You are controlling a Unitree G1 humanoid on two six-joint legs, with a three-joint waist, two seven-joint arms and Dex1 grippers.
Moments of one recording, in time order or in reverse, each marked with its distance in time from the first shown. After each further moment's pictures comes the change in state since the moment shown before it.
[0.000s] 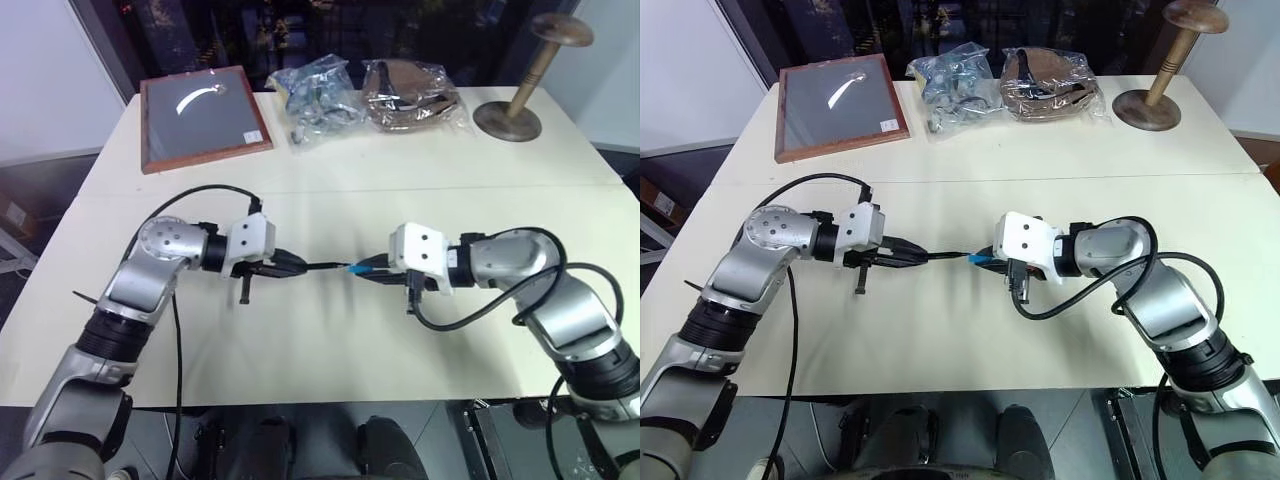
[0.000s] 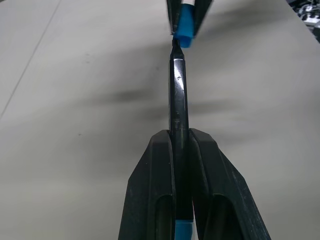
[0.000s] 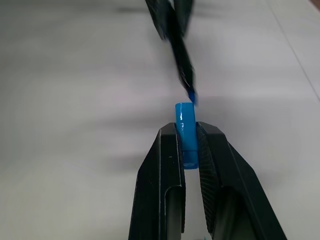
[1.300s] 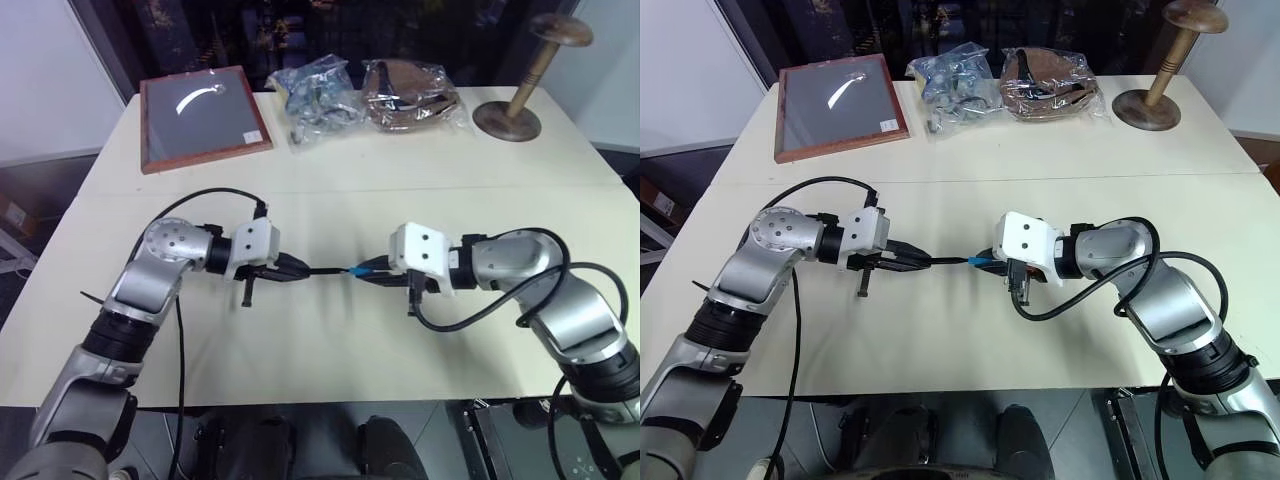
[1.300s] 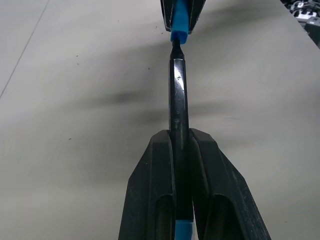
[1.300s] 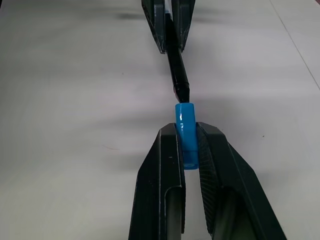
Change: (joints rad) left arm 0.000 -0.025 -0.004 0.003 0.028 -0.008 -0.016; right arm 0.000 0.004 0.000 -0.058 0.031 0.065 -0.017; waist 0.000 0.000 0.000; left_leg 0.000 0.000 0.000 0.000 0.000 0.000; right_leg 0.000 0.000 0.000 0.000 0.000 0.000
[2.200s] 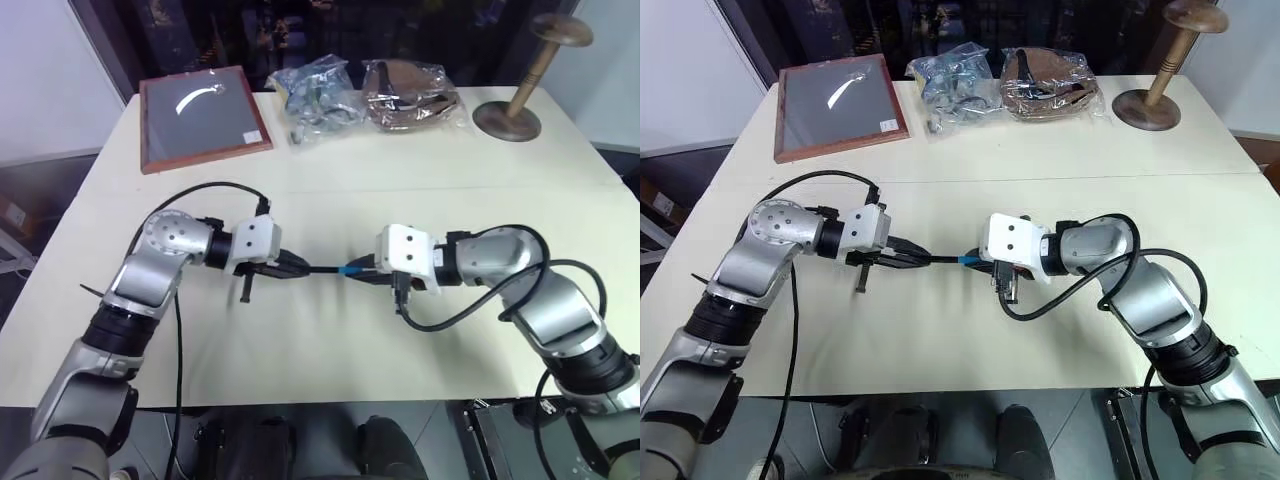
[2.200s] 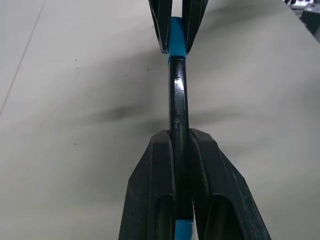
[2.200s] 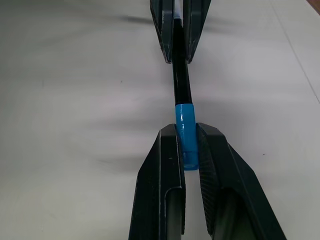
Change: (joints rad) left arm -0.037 -0.002 -0.003 0.018 0.046 -0.054 -0.040; right arm -0.050 0.051 0.069 0.042 -0.062 -0.039 0.008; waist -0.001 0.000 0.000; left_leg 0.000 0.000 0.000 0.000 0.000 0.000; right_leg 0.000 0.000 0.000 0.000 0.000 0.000
